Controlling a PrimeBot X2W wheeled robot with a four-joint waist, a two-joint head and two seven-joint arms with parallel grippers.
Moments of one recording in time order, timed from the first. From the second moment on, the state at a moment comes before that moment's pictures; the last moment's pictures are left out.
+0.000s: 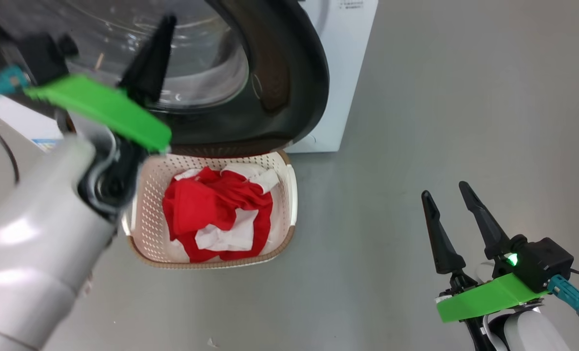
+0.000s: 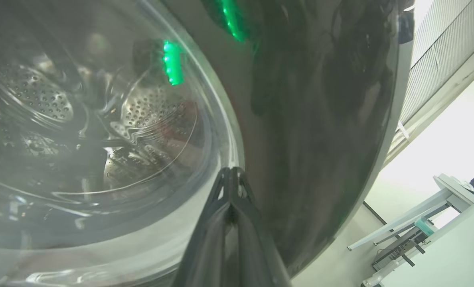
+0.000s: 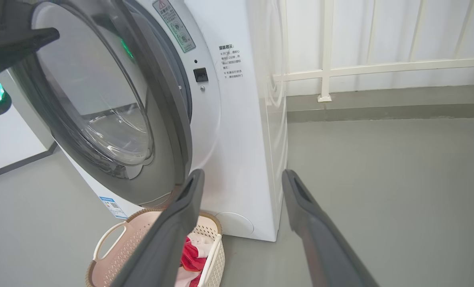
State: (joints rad) left arm -1.09 0.36 -0.79 0.61 -1.38 -0.12 -0.25; right arm -0.11 -0.05 0.08 0.11 0.31 0.12 -0.26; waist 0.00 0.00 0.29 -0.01
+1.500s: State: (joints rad) left arm -0.07 0.25 -0.13 0.40 -0.60 -0.13 -0.25; right arm 0.15 -0.05 0.01 0.13 0.32 0.12 -0.26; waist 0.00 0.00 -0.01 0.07
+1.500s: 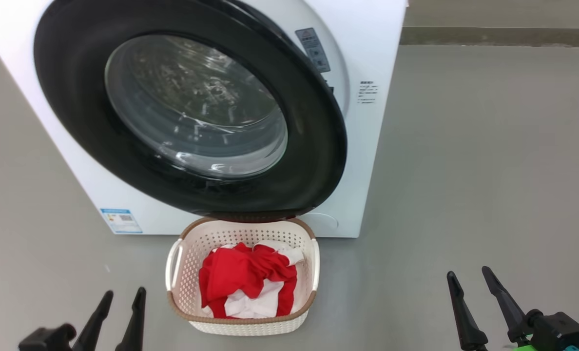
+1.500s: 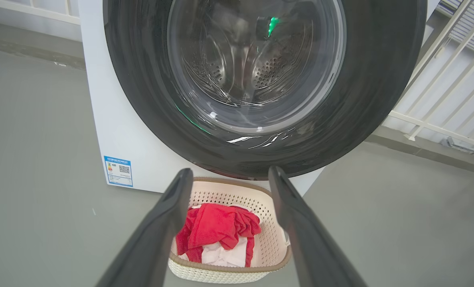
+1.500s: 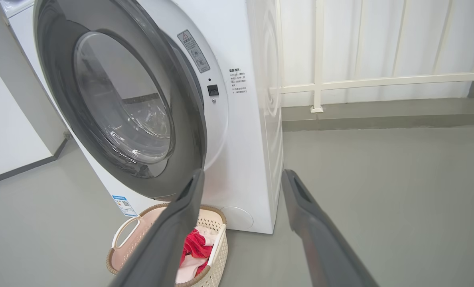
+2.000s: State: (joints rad) left arm 0.11 0.17 0.03 0.27 -0.36 -0.13 -0.25; right arm 0.20 -0.05 -0.03 0.11 0.32 0.12 -0.26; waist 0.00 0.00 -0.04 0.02
